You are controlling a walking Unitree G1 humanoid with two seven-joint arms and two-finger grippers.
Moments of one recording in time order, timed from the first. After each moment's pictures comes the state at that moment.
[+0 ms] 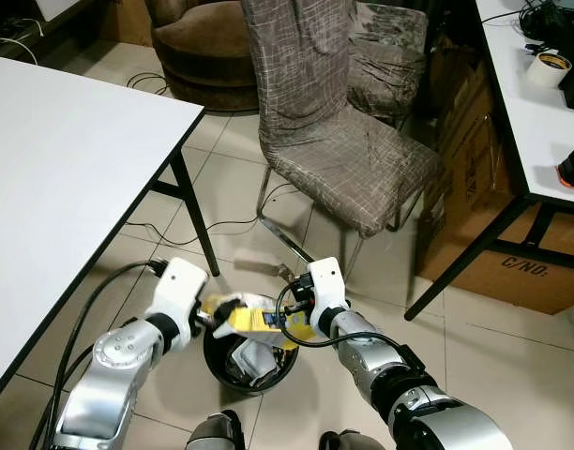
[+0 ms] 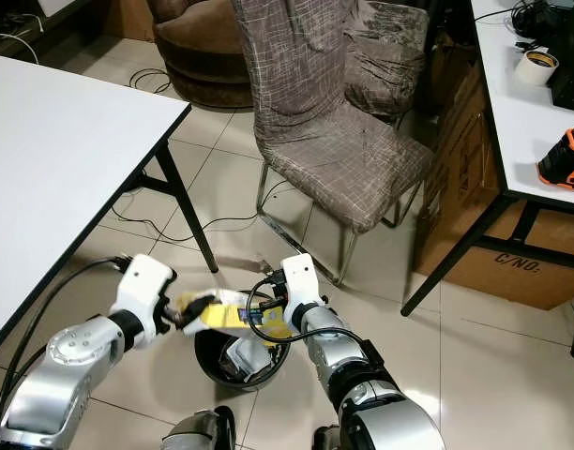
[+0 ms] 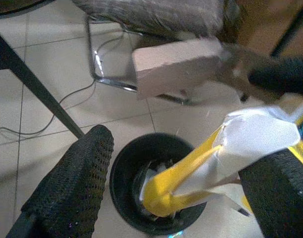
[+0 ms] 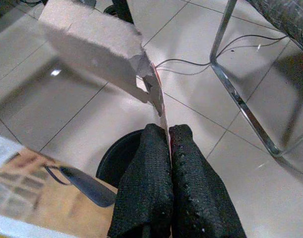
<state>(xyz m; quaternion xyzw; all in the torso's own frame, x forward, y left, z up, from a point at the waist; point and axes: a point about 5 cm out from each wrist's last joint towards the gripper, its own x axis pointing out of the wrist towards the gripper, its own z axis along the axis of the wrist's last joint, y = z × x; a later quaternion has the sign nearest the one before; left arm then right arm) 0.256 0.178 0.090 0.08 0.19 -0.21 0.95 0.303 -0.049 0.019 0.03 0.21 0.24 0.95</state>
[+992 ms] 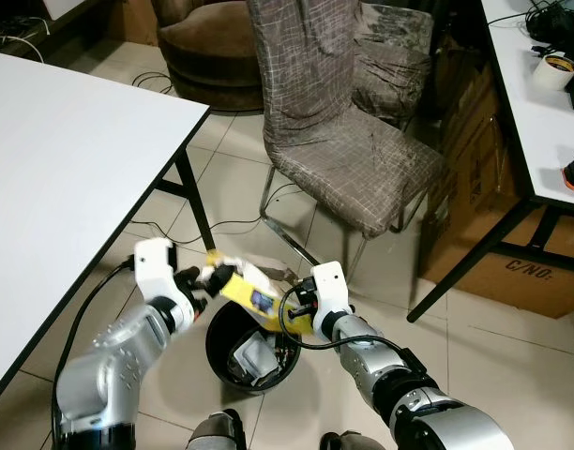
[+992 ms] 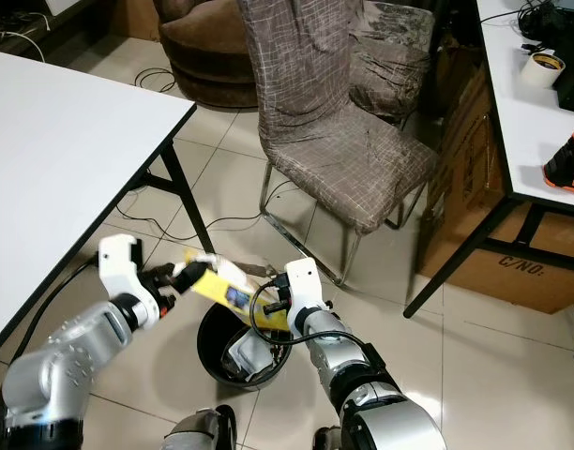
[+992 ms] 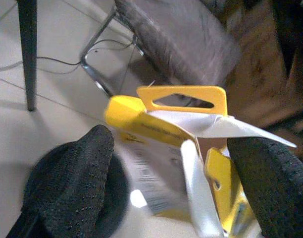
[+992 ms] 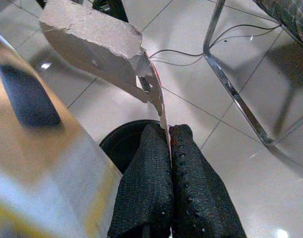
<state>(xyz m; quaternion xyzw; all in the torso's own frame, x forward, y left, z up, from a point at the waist) 0.271 0.177 0.108 -0.24 0.20 -0.11 0.94 0.300 -0.056 0.012 0.03 0.23 0.21 0.95</state>
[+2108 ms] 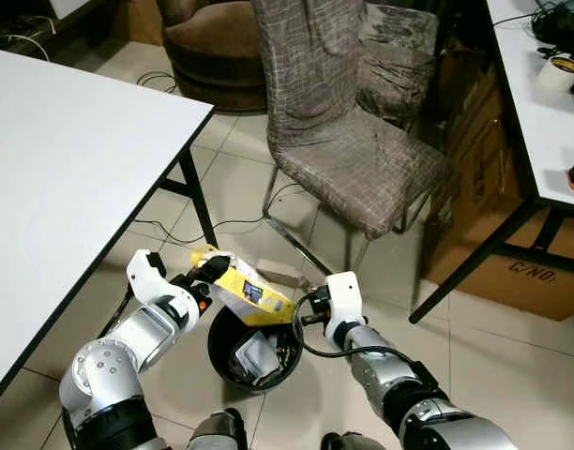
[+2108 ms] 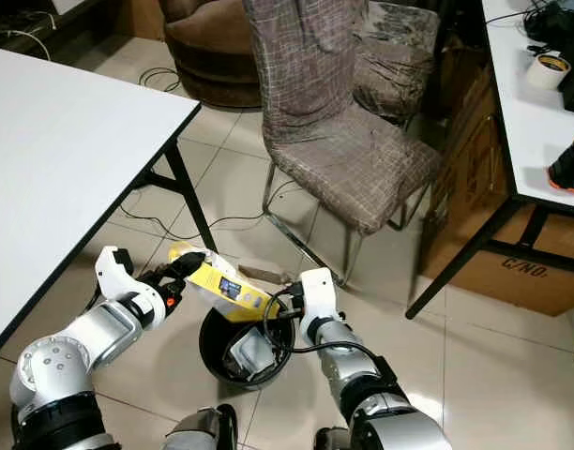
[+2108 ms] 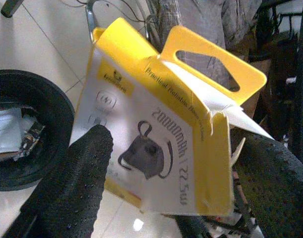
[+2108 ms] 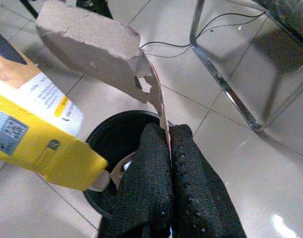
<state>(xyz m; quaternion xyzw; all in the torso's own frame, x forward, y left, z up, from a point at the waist) 0.274 0.176 0.096 -0.39 0.27 -0.03 0.88 0.292 -0.079 0.001 0.03 0.23 0.18 0.96</state>
